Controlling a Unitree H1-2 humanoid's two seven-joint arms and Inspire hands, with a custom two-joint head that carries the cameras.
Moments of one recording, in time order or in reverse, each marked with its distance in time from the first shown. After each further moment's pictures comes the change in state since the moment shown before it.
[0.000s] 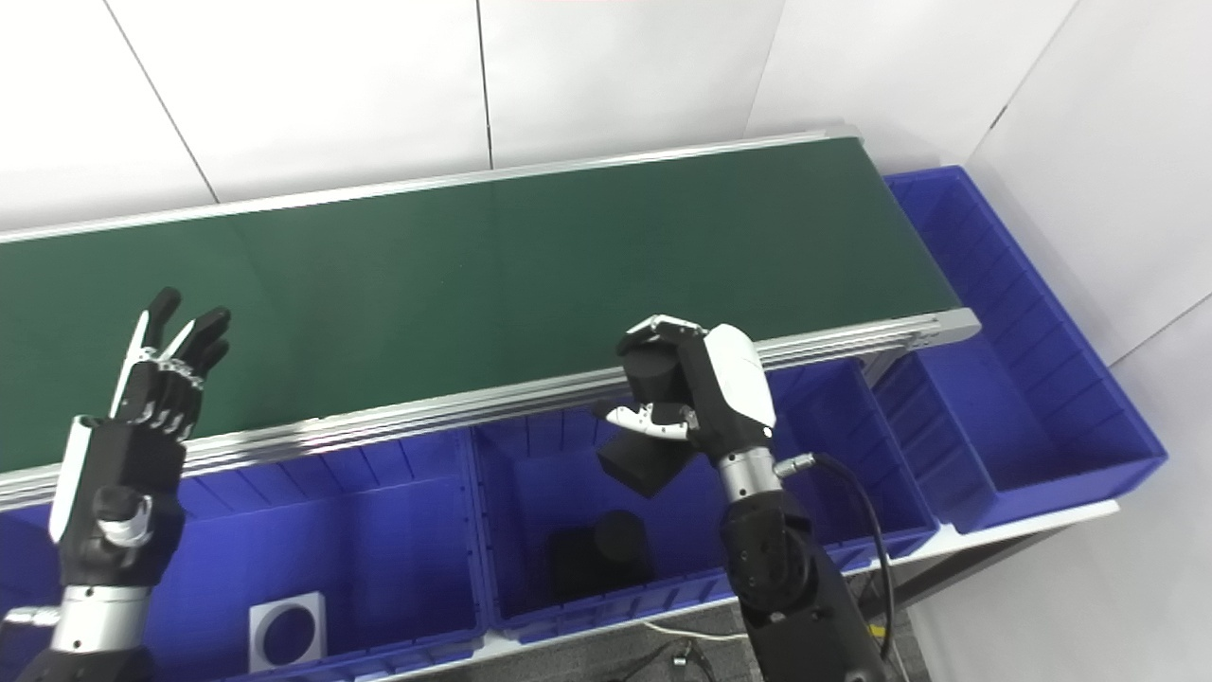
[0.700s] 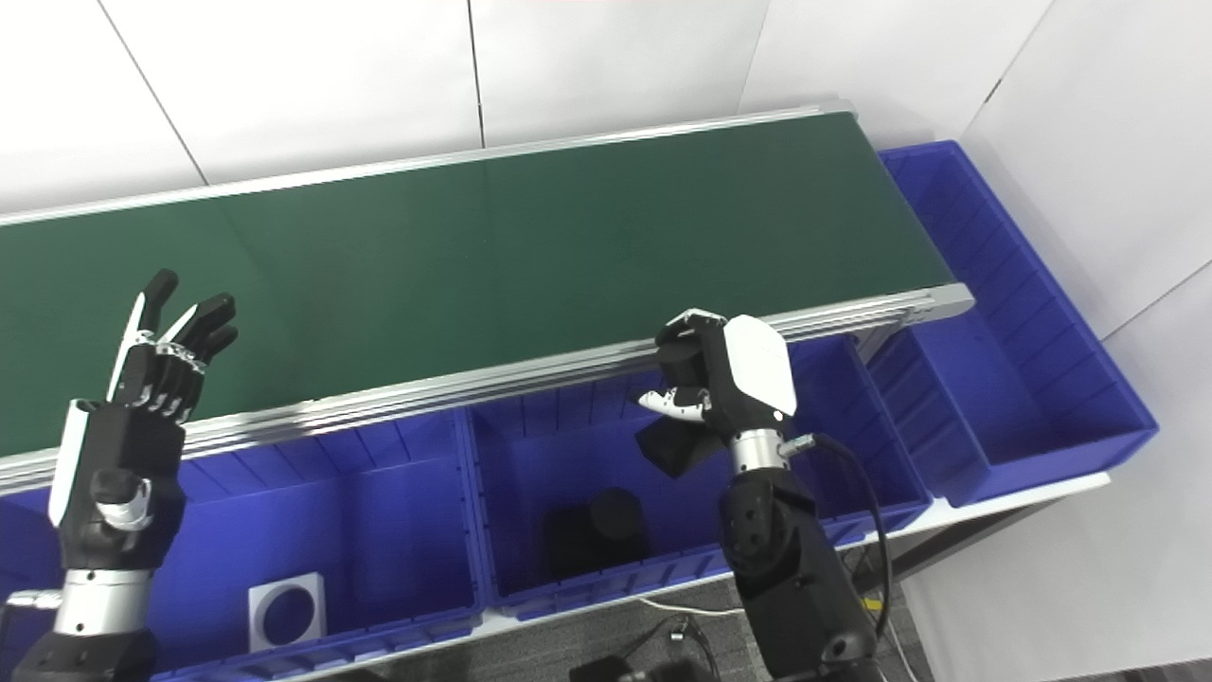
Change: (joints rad) left arm 0.005 -0.047 0.046 -0.004 0.022 0.000 -0.069; right arm -0.022 -0.008 0.016 0.054 -0.131 0.180 -0.080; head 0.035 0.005
